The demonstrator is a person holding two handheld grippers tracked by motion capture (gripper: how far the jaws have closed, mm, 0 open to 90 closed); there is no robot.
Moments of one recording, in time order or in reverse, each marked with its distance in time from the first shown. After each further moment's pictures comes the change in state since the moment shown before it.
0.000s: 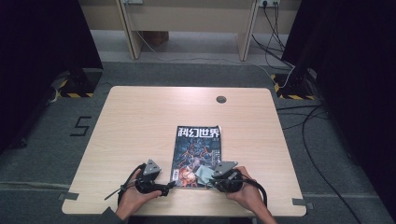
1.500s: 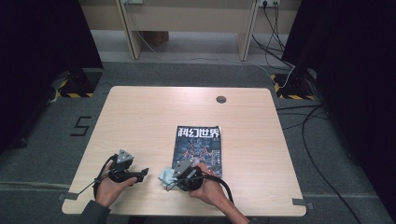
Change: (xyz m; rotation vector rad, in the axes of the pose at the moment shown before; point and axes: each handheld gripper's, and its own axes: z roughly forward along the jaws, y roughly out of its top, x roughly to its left) left arm 0.071 -0.007 -0.039 0.010 0.197 -0.095; right arm 0.049 0.084 0.059 -0.015 0.113 -0.146
